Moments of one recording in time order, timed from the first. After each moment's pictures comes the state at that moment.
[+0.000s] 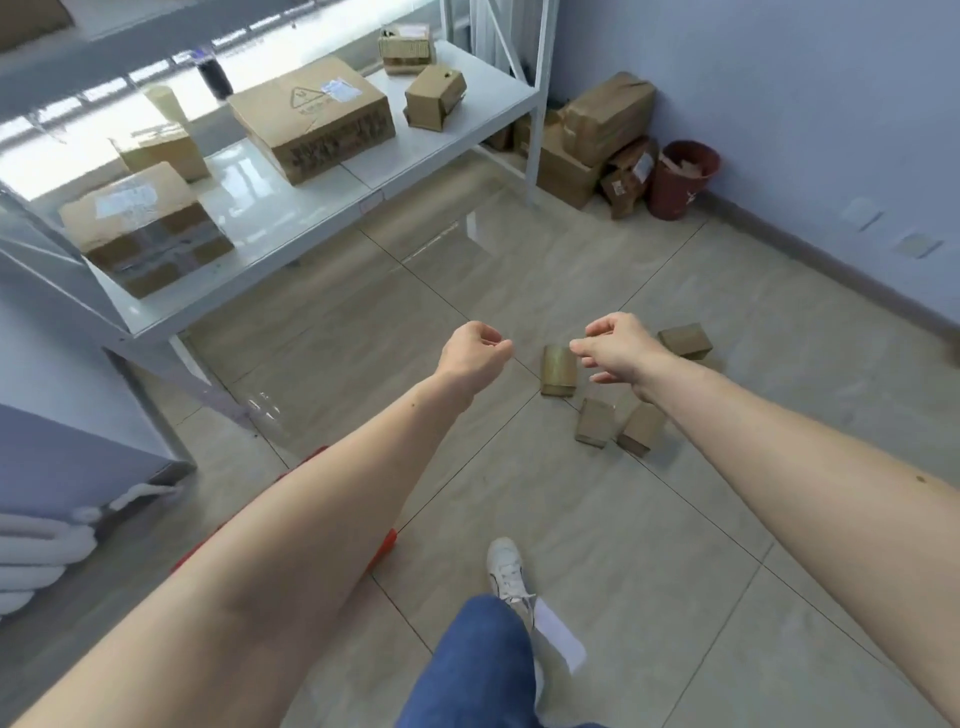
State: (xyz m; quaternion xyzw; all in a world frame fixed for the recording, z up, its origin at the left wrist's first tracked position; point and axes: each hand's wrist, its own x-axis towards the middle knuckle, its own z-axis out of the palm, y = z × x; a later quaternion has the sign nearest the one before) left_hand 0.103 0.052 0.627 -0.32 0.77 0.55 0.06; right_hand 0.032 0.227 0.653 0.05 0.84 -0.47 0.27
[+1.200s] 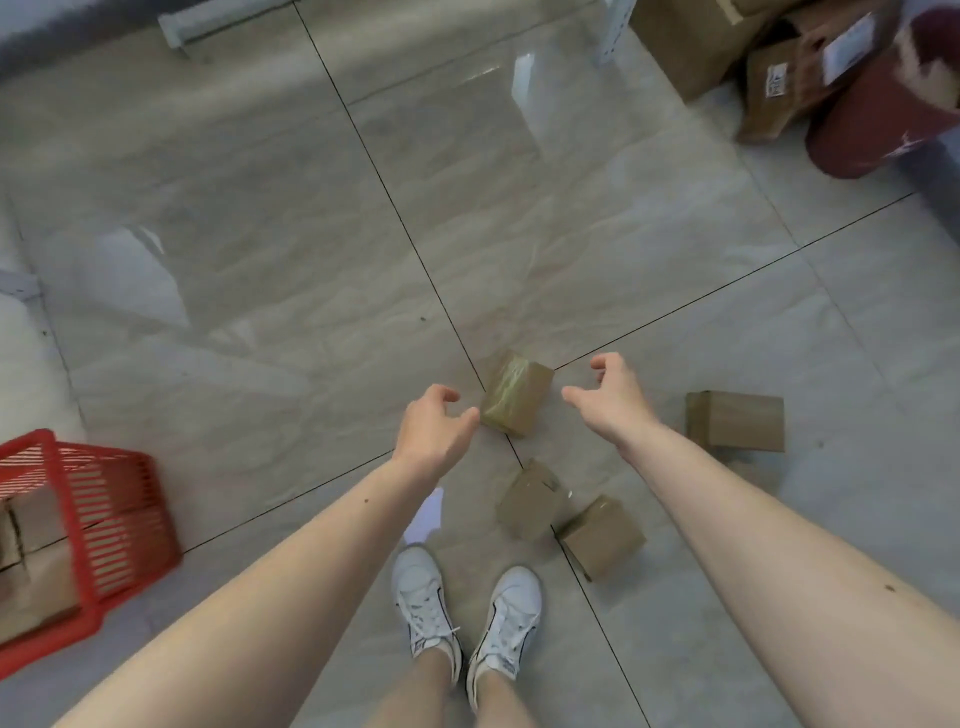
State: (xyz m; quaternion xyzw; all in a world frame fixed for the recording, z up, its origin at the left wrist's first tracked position) left_hand -0.243 0.118 0.230 -0.54 0.65 0.51 0.15; right_hand -0.398 0.248 0.228 -0.01 0.87 -0.26 0.41
